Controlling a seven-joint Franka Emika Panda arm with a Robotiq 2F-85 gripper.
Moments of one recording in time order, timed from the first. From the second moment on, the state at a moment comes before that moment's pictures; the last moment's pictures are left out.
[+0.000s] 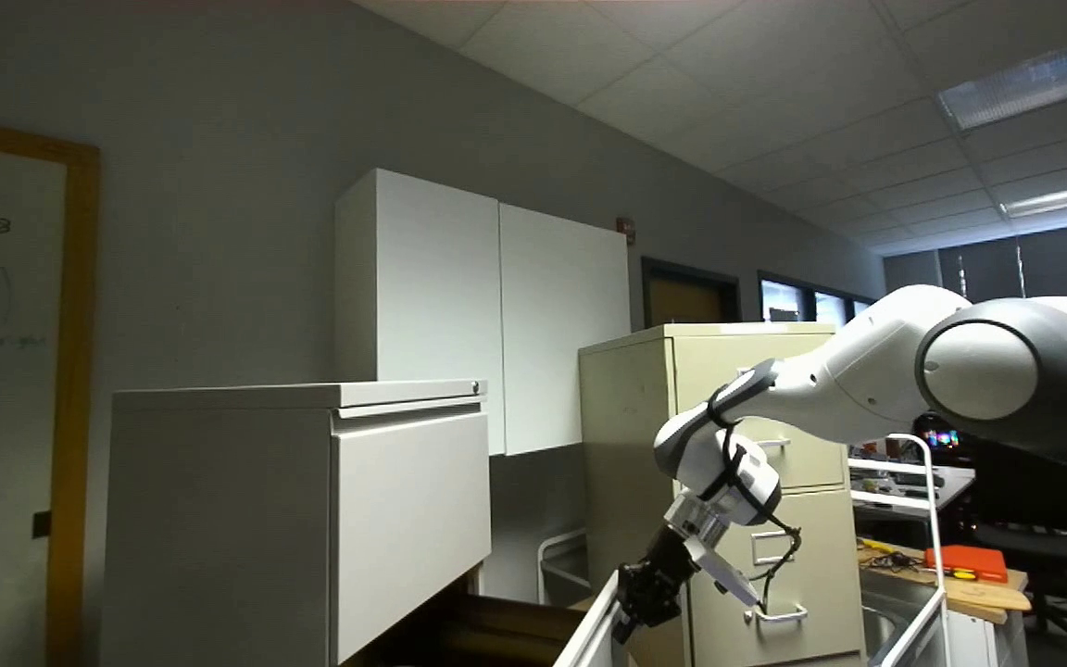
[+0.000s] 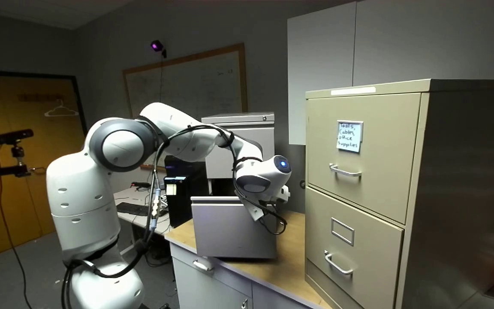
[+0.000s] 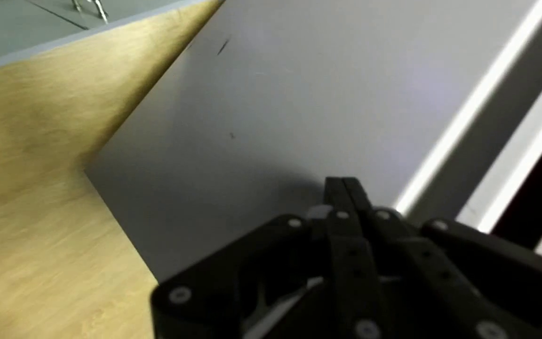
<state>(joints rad) -0.11 -0.01 -0.25 -2.19 0.86 2.11 -0.56</state>
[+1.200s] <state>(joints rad) -0.13 0.44 -0.08 -1.57 1.01 2.03 -0.59</state>
